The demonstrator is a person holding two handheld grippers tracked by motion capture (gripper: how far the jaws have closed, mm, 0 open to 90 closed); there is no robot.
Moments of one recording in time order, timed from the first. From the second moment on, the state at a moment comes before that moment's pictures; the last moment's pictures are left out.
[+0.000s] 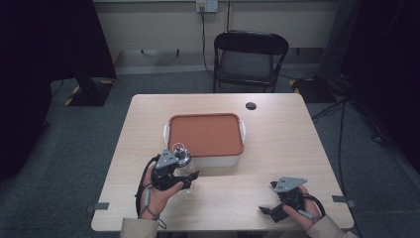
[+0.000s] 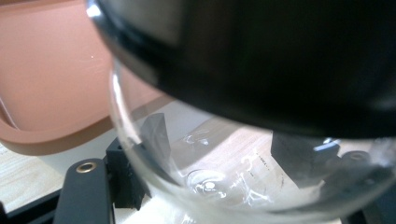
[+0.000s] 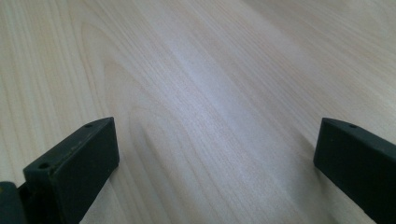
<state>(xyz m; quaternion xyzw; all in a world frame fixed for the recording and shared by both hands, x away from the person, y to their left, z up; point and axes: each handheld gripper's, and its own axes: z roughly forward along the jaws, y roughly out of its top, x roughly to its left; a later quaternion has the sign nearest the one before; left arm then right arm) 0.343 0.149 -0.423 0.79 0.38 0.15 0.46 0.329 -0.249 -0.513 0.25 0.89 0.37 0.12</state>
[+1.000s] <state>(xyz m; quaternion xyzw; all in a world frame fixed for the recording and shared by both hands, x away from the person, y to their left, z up) 0.354 0.141 -0.386 0.79 0.37 0.14 0.47 0.329 -0.249 -0.513 0.25 0.89 0.37 0.12</state>
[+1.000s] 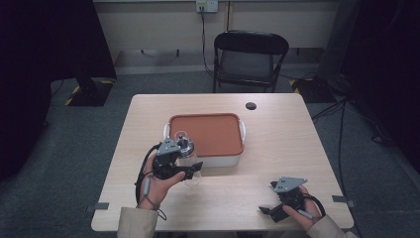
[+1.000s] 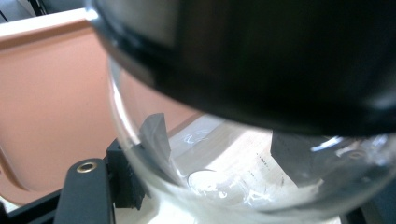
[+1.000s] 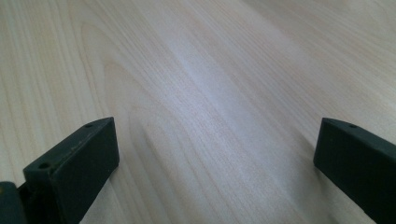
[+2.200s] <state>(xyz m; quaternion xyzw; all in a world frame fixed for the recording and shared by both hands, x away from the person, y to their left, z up) 0.367 0.134 -0.348 0.80 0.35 0.14 0.46 0.329 -0.249 -0.513 0.25 0.89 0.37 0.12</state>
